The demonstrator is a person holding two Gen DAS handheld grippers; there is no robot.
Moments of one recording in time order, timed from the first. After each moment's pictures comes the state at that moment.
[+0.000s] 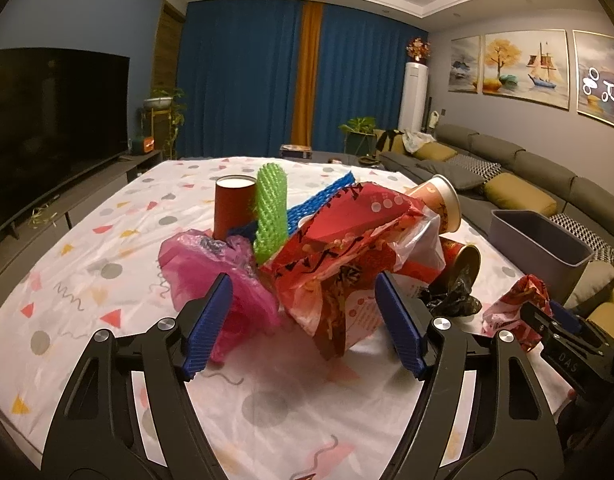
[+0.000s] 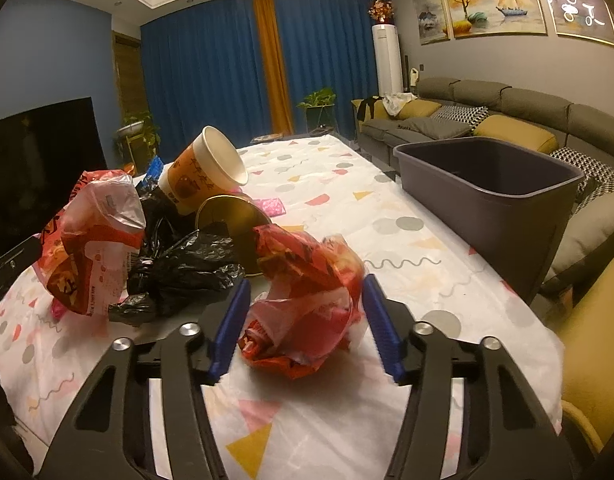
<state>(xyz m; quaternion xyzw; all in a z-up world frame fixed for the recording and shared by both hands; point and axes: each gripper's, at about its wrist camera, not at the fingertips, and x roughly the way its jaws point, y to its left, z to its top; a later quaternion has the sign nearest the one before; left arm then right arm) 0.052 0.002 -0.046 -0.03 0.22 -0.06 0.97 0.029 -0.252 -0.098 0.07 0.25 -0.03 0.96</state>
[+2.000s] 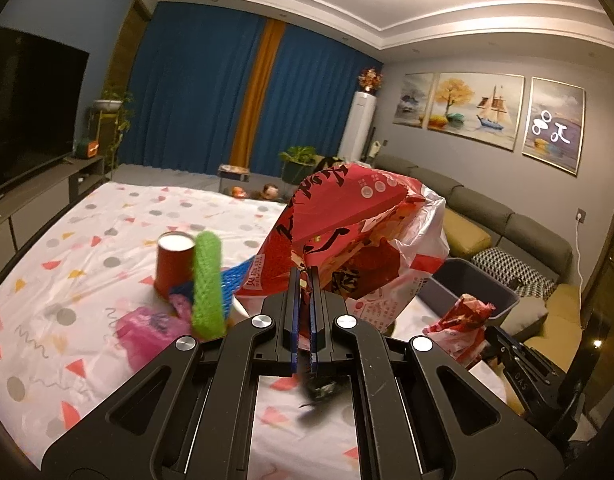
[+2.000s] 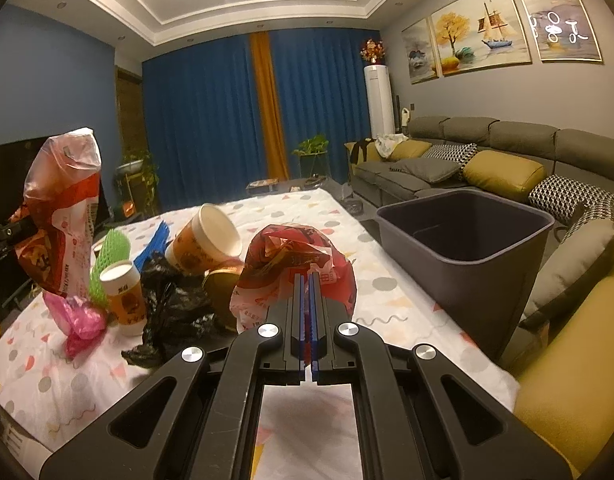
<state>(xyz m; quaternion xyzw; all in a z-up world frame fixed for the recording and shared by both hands) 0.053 0.009 0.018 -0.10 0.18 -0.18 0.96 0.002 -0.271 -0.050 0.08 0.17 -0.05 0.98</state>
